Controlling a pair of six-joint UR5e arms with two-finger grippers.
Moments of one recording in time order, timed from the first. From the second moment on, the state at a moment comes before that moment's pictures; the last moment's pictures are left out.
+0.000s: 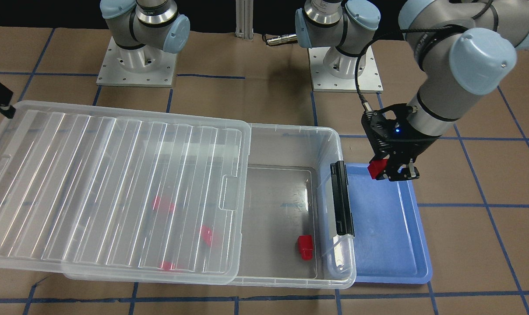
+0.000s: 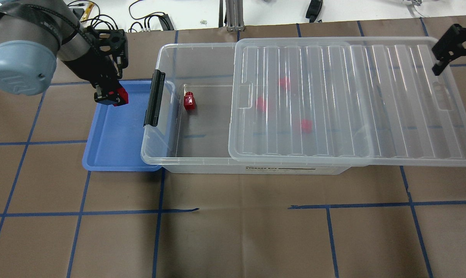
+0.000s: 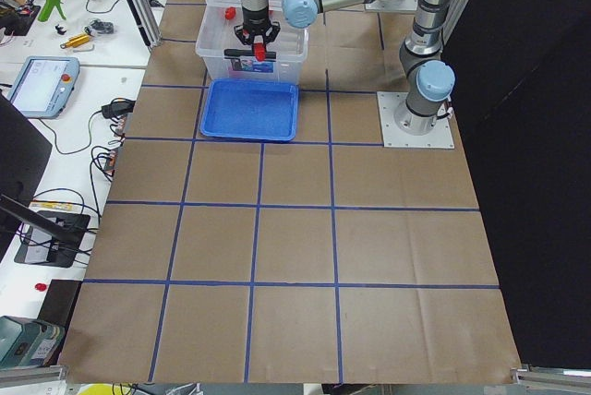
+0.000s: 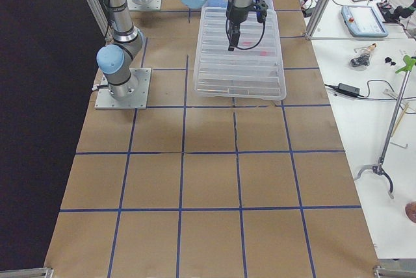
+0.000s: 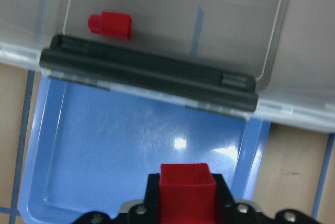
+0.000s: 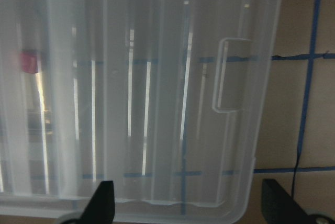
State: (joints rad) left arm -1.40 -1.73 -1.65 -1.34 1.50 1.59; right arm 1.11 -1.47 1.43 -1.44 -1.63 -0.43
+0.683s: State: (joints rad) left arm -1.29 -1.85 -1.72 -1.23 1.49 1.89; right arm 0.91 -1.26 1.45 -1.60 -1.73 -0.63
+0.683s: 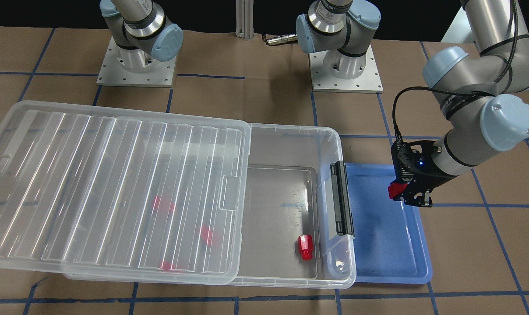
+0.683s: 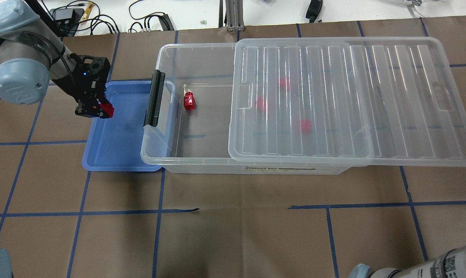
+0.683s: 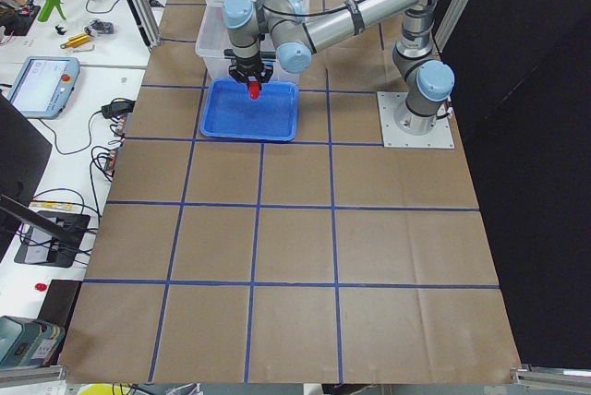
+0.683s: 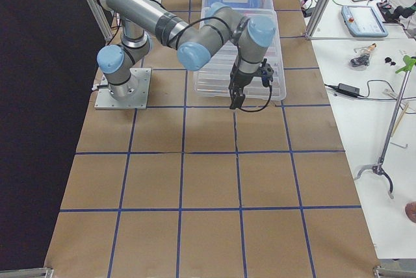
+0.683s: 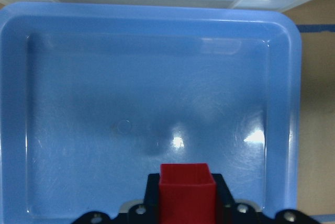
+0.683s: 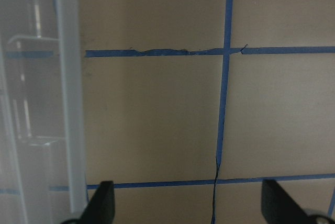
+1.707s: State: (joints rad) left arm -1.29 -1.99 -1.86 -0.90 1.33 1.91; right arm 0.96 -1.36 1.67 -1.72 -1.63 -0.57
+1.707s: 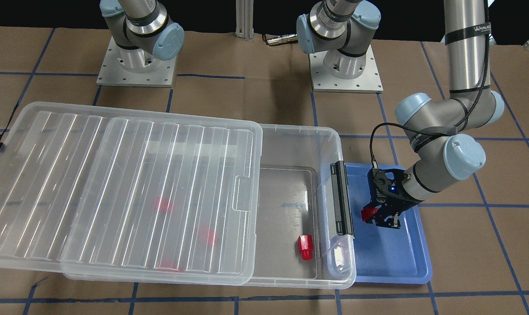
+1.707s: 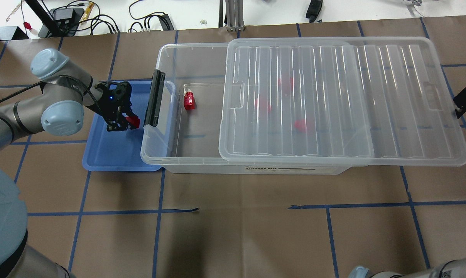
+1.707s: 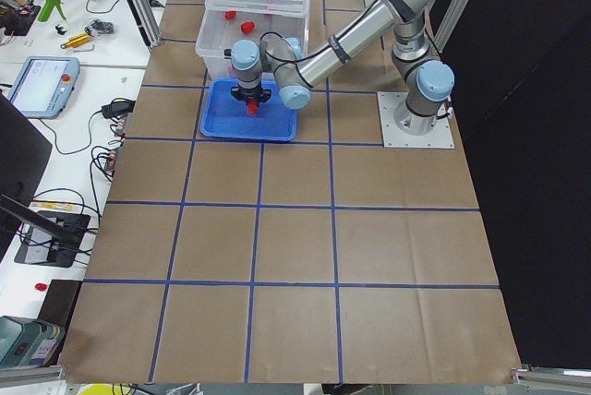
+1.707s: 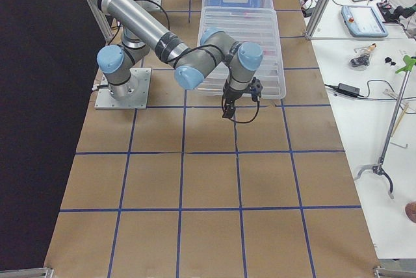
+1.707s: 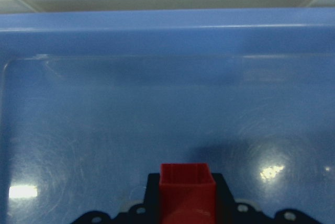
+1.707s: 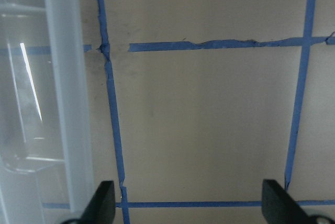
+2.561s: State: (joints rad) left arm -1.30 -1.89 -1.79 -1.11 1.33 1.77; right arm 1.10 -1.46 1.78 -1.72 -1.56 -0.44
